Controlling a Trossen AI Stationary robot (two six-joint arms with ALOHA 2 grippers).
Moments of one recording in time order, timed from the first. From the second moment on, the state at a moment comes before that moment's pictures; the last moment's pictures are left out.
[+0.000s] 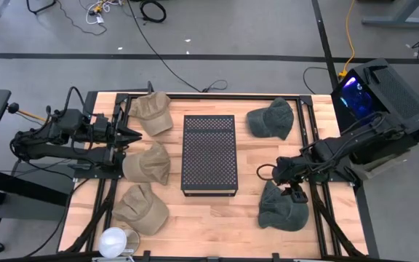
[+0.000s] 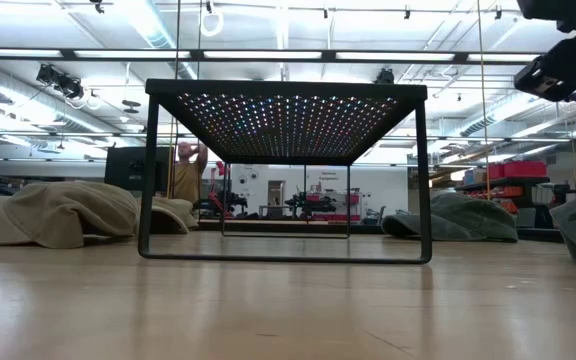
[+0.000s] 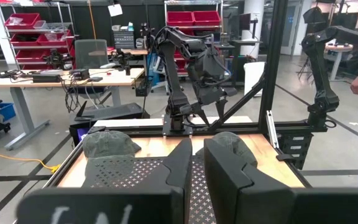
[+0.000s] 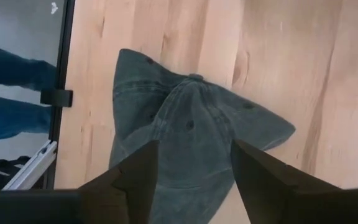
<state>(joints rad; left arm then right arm) 0.00 0.39 0.79 -0.39 0.00 0.01 0.41 1.05 0.83 -0.92 -0.22 0.33</state>
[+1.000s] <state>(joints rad) 0.00 0.39 0.79 -0.39 0.00 0.01 0.68 1.30 0.84 -0.84 -0.15 0.46</state>
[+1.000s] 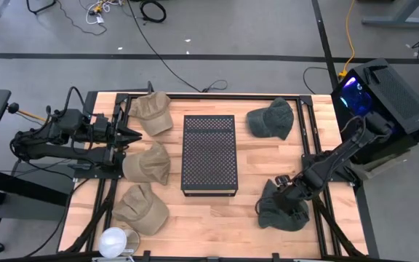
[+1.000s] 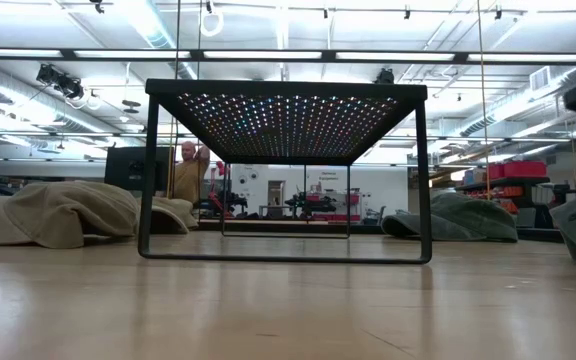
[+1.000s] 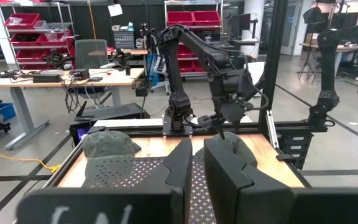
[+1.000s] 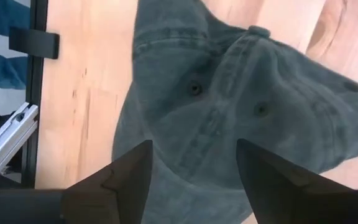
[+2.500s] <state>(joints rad) 0.00 0.39 0.79 -0.39 0.00 0.01 0.72 1.39 0.86 -0.84 -0.03 0.46</state>
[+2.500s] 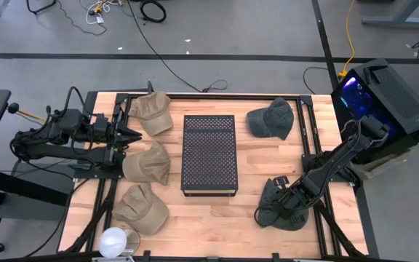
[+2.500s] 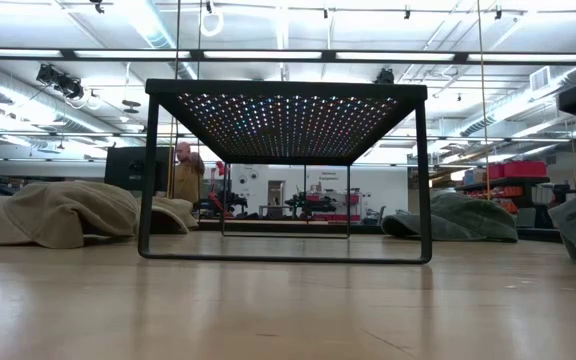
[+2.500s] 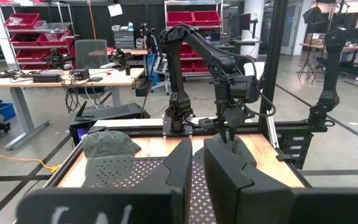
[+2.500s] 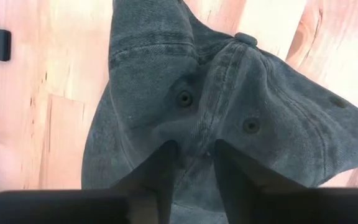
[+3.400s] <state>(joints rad) 0.00 0.39 0.79 -0.39 0.00 0.01 0.70 1.34 0.89 -0.91 -0.07 0.42</state>
